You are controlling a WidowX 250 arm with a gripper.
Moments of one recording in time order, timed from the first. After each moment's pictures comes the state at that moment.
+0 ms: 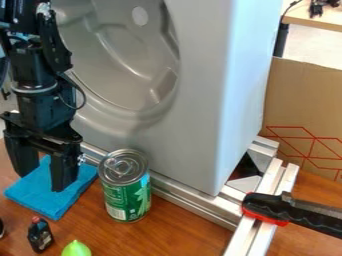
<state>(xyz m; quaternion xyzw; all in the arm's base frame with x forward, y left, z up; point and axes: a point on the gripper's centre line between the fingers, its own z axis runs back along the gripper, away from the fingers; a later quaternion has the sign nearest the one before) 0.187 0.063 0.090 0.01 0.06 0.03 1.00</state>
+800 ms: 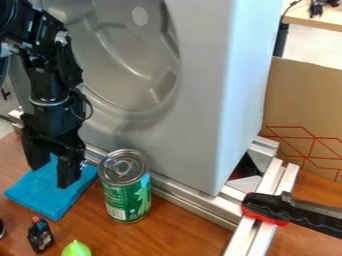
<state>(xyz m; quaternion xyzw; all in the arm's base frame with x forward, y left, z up) 0.219 0.090 0.057 0.05 0.05 -0.04 1.00</state>
